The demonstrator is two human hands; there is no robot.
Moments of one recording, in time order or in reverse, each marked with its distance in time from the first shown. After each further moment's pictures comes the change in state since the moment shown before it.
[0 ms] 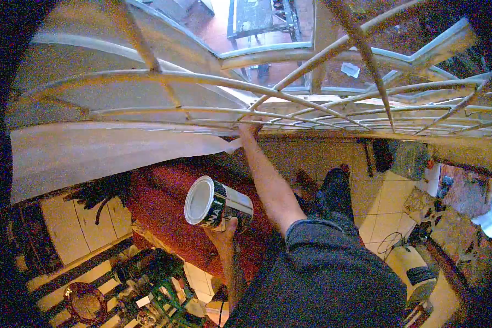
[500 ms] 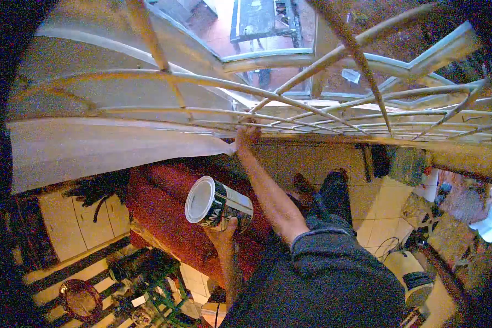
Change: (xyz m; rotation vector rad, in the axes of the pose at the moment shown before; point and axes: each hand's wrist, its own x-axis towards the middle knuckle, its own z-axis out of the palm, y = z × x) left_hand 0.000 0.000 0.007 -0.090 -0.029 0.067; right_hand -0.059 -0.049 -0.012 -0.307 -0.008 -0.316
